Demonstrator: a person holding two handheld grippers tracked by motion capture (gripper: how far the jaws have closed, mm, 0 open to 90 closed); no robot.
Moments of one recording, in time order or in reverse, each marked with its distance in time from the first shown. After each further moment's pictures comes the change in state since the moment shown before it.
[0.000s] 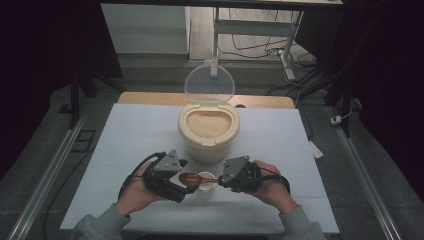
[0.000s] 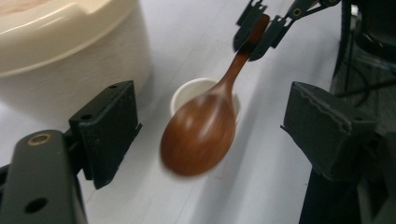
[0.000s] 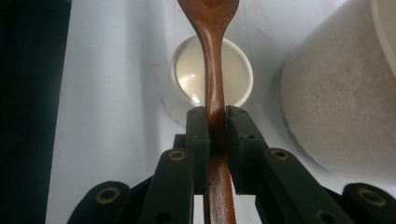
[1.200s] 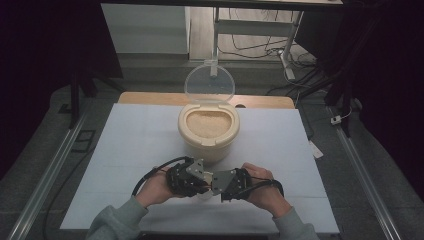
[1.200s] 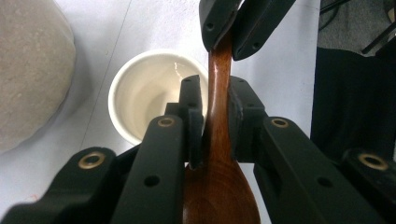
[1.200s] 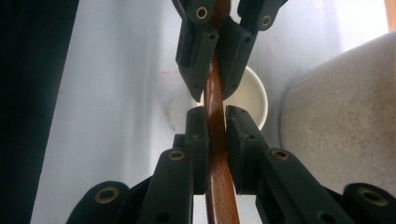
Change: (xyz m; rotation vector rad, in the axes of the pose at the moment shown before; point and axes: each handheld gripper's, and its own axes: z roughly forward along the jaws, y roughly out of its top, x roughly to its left) left arm 0.003 0.010 0.050 0.211 -0.158 0.166; right arm 0.021 0.020 0.007 0.044 -0.054 -0.157
